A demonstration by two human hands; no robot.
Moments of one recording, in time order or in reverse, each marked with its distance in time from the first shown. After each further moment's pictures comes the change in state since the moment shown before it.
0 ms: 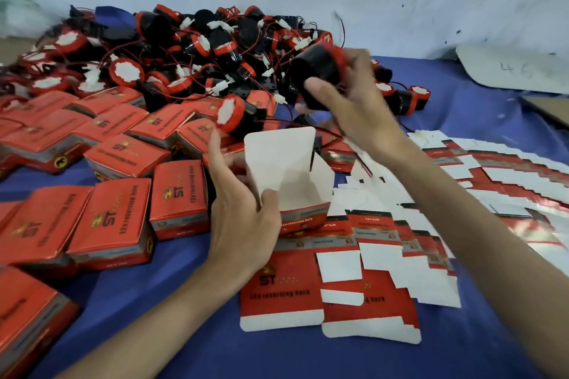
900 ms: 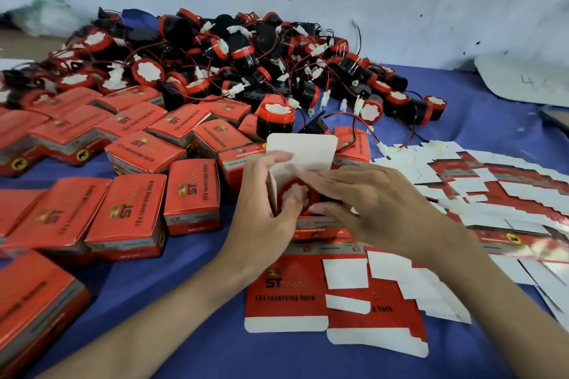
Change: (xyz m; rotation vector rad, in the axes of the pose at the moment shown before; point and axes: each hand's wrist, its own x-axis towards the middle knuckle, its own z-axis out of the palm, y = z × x) left_hand 0.000 0.005 -0.004 -0.138 -0.205 -0.032; right_hand -0.087 -0.017 -0.002 -0.974 -0.437 -0.537
